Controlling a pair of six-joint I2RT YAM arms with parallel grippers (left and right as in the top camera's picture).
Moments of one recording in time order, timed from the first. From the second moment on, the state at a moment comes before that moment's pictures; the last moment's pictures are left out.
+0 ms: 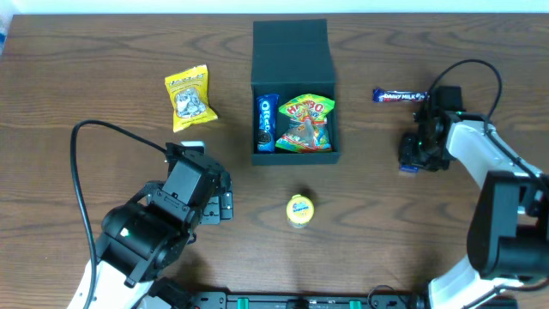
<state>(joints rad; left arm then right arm) -0.55 0.95 1.08 -1.23 -0.28 -0.52 -0.05 1.80 1.07 -0.71 -0.05 0.16</state>
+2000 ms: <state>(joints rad) -0.55 0.95 1.08 -1.23 -0.28 -0.52 0.50 1.91 1.41 -0.74 -0.25 0.44</state>
